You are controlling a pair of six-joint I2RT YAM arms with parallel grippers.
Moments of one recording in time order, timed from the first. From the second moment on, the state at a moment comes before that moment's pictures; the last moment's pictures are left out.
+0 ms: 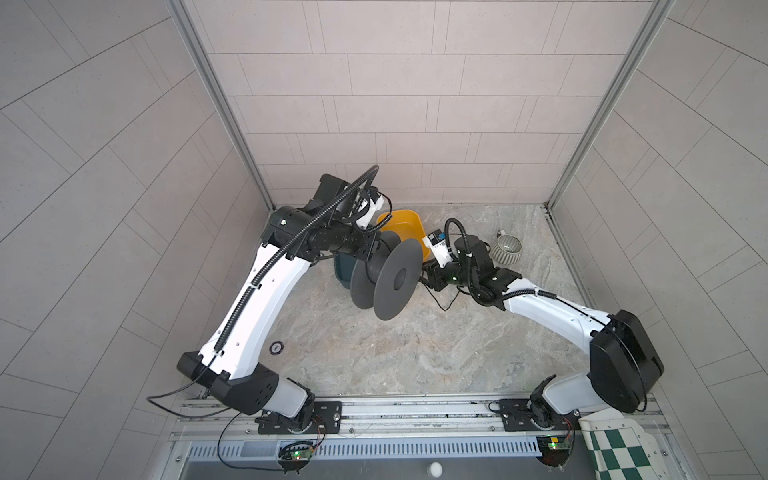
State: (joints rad) left arm -0.49 1.48 1.95 -1.33 0.23 -0.09; right arm 0.56 1.47 0.99 -0.03 -0.34 0.20
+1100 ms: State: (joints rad) left arm -0.27 1.44 1.87 -1.05 0.43 -0.49; right arm 0.42 1.32 0.97 -0.31 -0.05 0.16
